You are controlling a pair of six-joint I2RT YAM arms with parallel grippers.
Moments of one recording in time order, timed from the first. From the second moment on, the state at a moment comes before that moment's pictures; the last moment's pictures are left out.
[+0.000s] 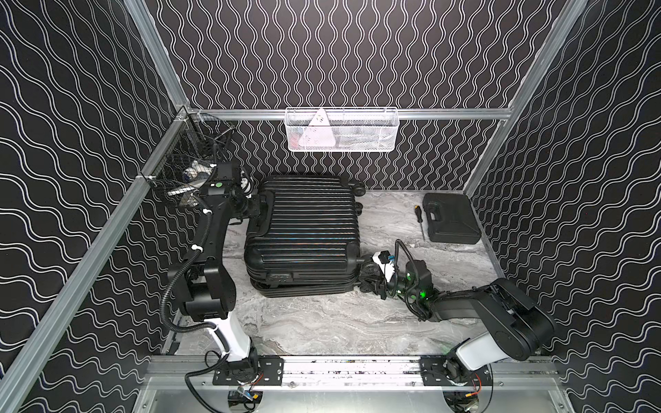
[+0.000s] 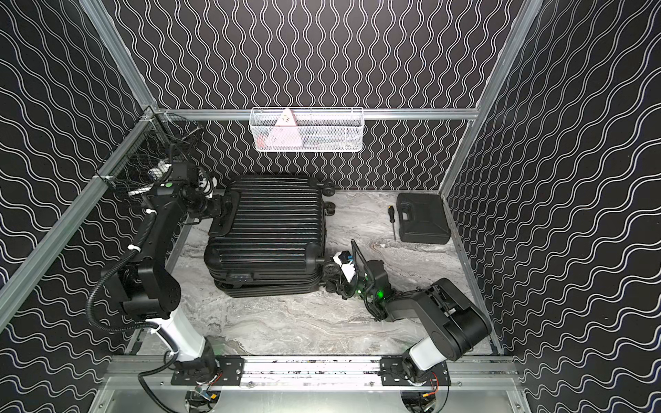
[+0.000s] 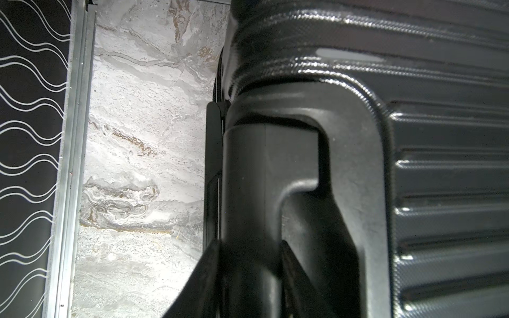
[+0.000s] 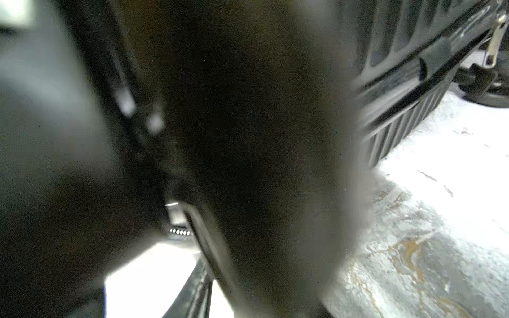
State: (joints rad) left arm 0.18 1.78 1.79 -1.02 0.17 -0.03; right arm 0.55 1.54 0.34 0.88 -0.51 0.07
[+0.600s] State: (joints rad) left arm 0.19 1.78 1.77 -1.01 0.17 -0.03; right arm 0.59 1.54 0.35 0.87 -0.39 0.00
